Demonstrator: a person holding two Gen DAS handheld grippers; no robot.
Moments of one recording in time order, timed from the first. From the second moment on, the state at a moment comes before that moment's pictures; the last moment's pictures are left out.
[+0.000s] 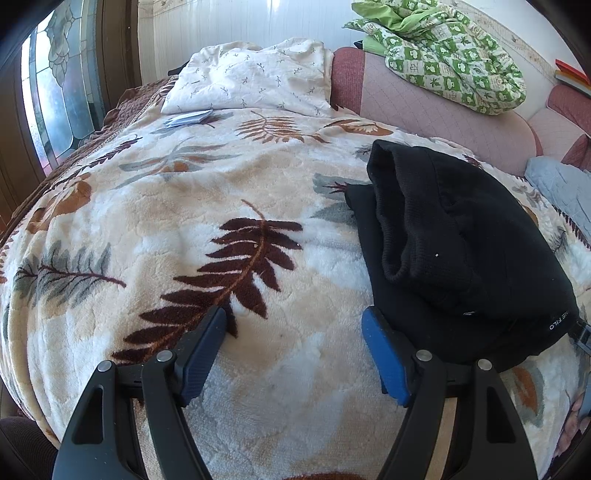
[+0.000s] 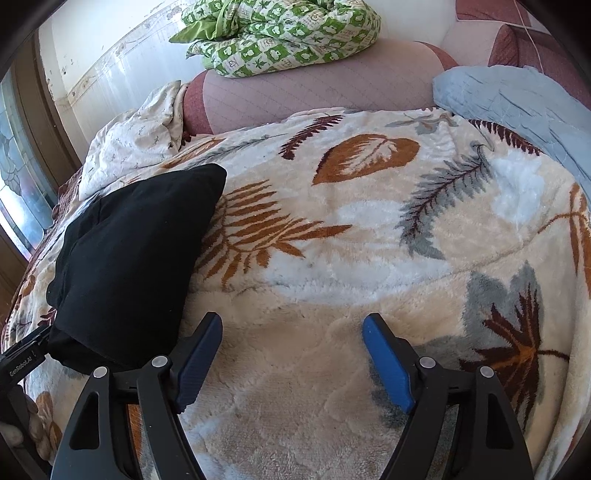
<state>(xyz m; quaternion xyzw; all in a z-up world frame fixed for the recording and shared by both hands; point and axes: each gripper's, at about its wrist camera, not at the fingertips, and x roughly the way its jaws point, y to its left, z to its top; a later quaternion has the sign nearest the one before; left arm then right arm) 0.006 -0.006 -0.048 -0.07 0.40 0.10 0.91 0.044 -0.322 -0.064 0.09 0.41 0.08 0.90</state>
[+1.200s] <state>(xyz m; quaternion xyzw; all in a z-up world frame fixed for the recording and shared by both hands) 0.091 0.023 -0.046 -0.29 0.46 -0.11 0.83 0.136 -0.257 -0.040 0.19 0.49 0.21 0.82</state>
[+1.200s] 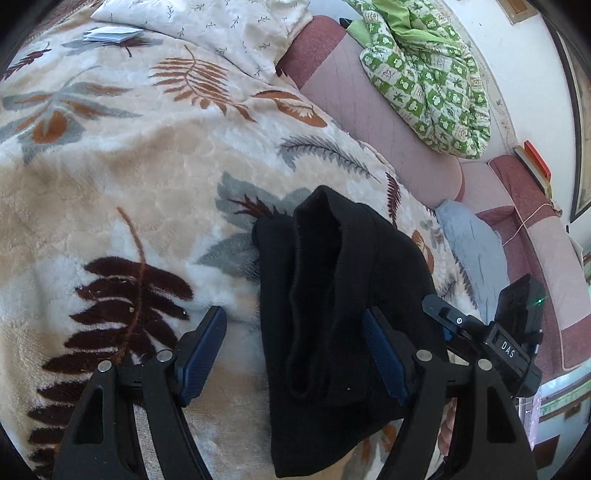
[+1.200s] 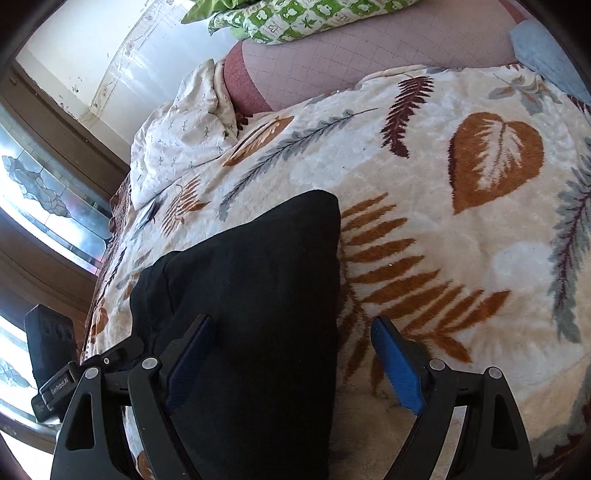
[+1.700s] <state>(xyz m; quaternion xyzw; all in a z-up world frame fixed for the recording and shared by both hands) 0.090 -0.006 -0.060 -0.31 0.45 -0.18 0.82 0.145 -0.258 -0.060 0.24 0.51 0.22 0.79</state>
